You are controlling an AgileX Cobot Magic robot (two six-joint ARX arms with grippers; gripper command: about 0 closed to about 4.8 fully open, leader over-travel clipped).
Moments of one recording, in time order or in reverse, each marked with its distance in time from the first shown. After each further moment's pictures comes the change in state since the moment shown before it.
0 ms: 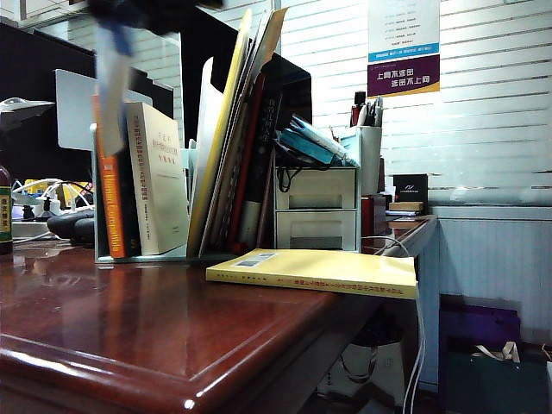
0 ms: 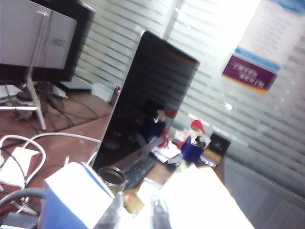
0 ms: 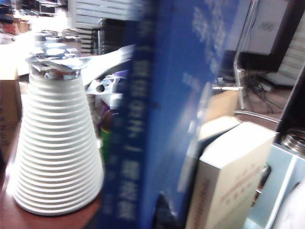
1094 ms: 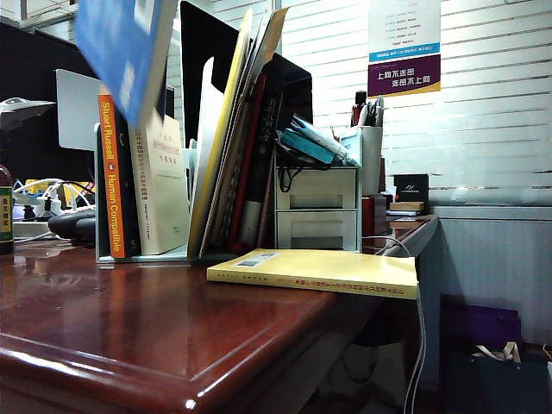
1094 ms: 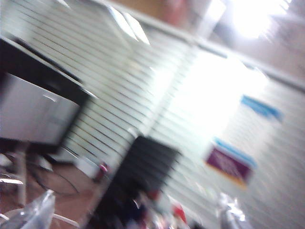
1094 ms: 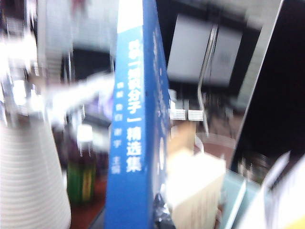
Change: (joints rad) left arm -0.006 -0.103 0.008 0.234 -0.151 0.005; right arm -0.015 -0.064 -0.008 0.122 0.103 -0.058
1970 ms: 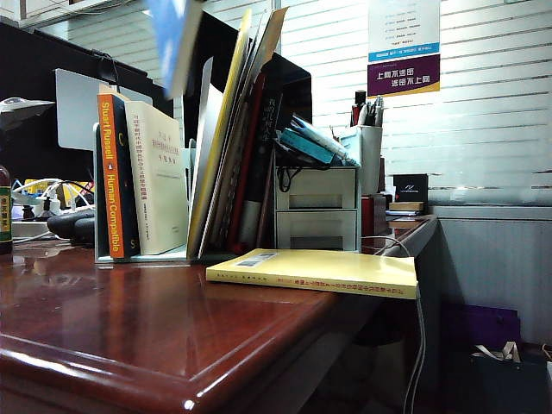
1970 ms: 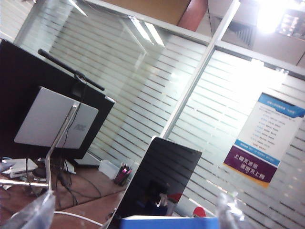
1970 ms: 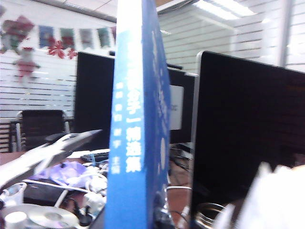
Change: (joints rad) left arm -0.001 -0.045 0.001 -0.073 -0.034 0.063; right arm -0.071 0.146 0.135 0.256 0.080 0.003
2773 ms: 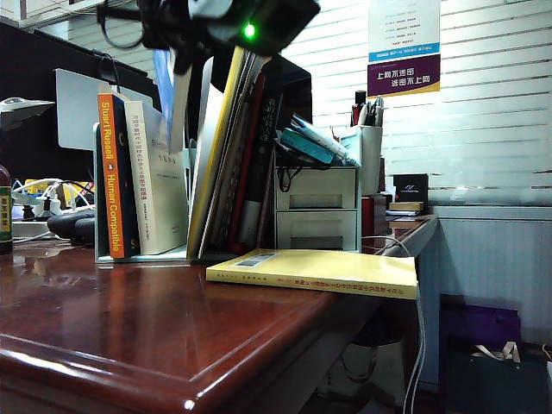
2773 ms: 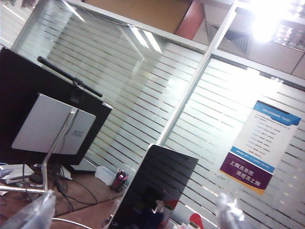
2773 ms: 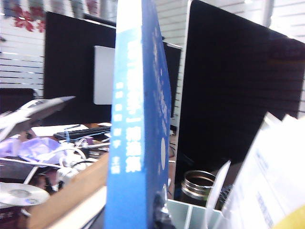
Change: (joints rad) left arm 0.000 -0.029 0.000 0.000 0.001 0.000; right arm -0.018 0.225 0.160 0.005 0.099 -0.007
